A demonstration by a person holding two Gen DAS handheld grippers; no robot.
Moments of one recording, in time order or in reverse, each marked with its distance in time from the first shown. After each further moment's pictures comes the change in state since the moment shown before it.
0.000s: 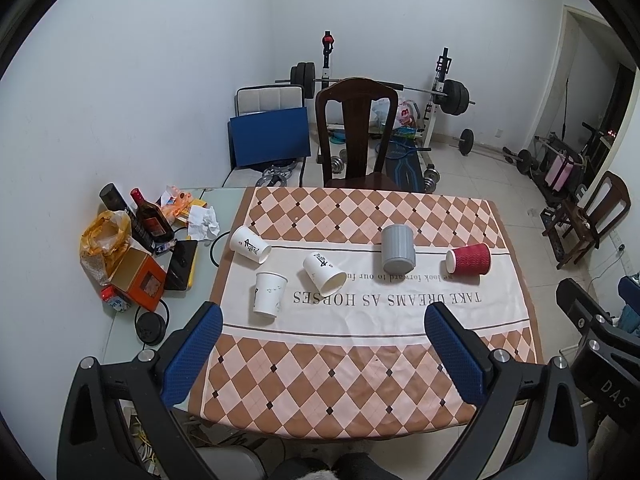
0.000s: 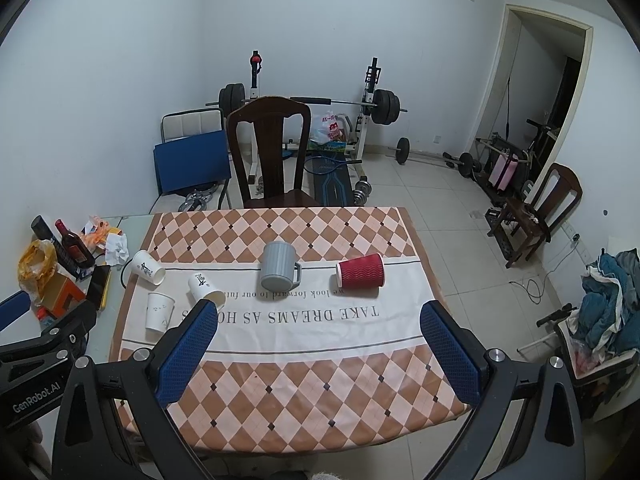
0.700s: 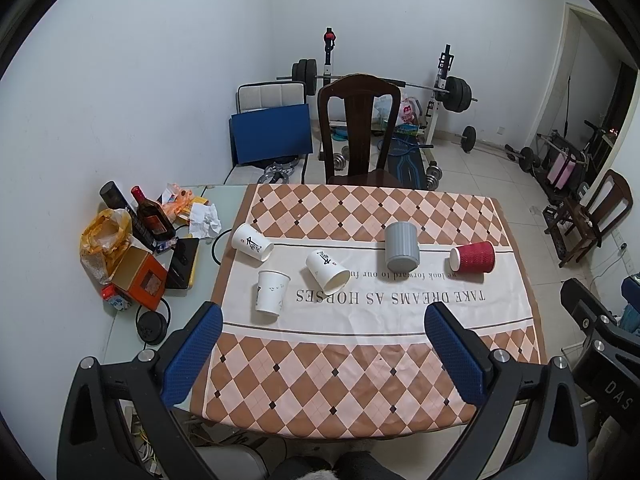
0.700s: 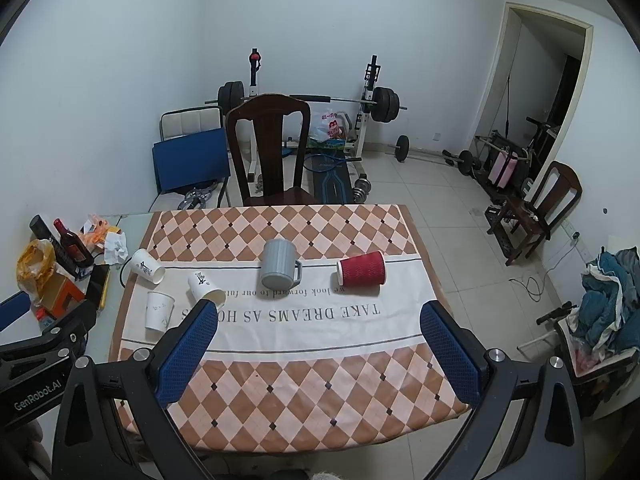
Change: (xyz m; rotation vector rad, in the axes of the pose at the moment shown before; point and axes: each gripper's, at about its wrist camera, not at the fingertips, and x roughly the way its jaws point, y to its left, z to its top) left arm 0.000 0.002 -0.002 0.000 -0.002 0.003; right arm 0.001 0.000 -0.003 0.002 0.004 0.002
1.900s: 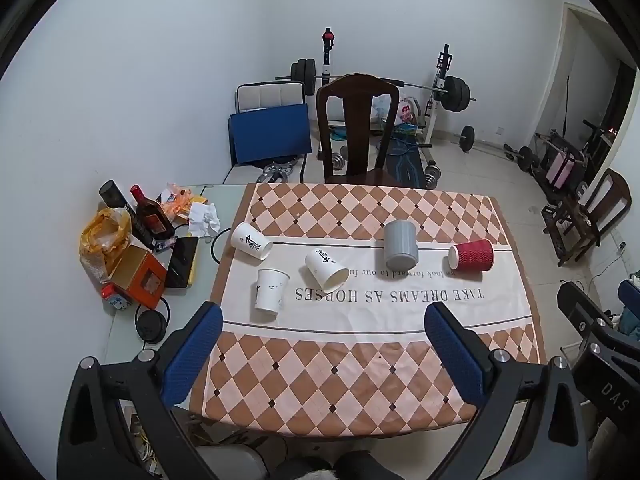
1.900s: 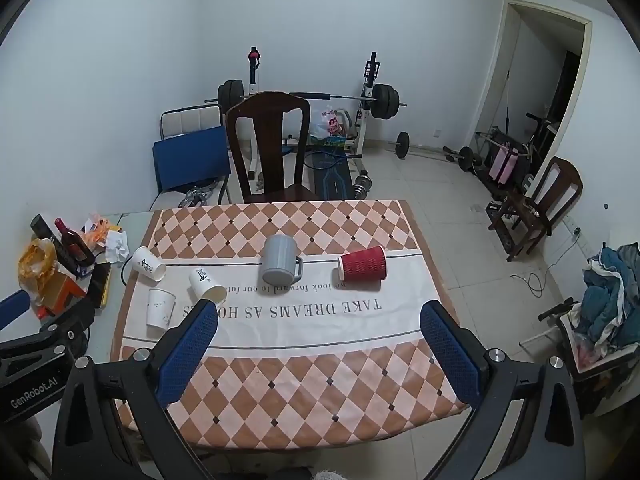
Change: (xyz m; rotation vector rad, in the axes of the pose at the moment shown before) left arm 0.001 0.002 0.002 0.002 0.001 -0.005; right arm 0.004 0.001 -0.008 0.004 0.015 0.005
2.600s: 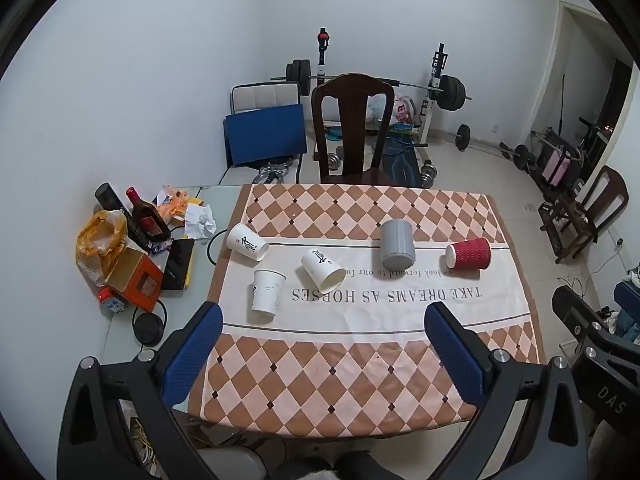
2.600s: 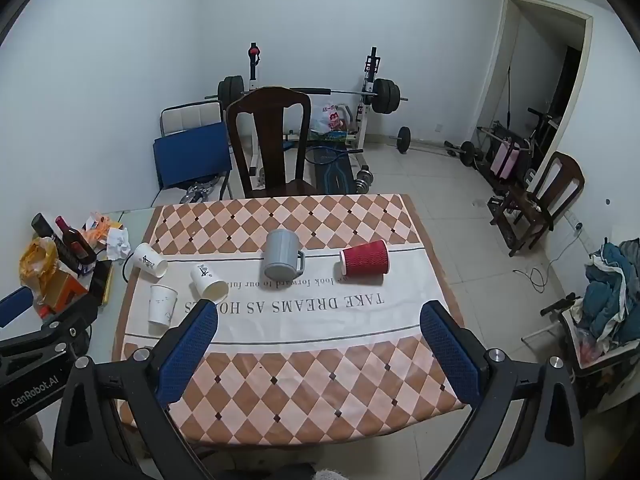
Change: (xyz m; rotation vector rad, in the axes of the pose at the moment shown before) left arm 0.003 -0.008 -0.001 0.015 0.010 -0.006; right arm -0.001 -0.002 -0.002 0.000 0.001 0.006
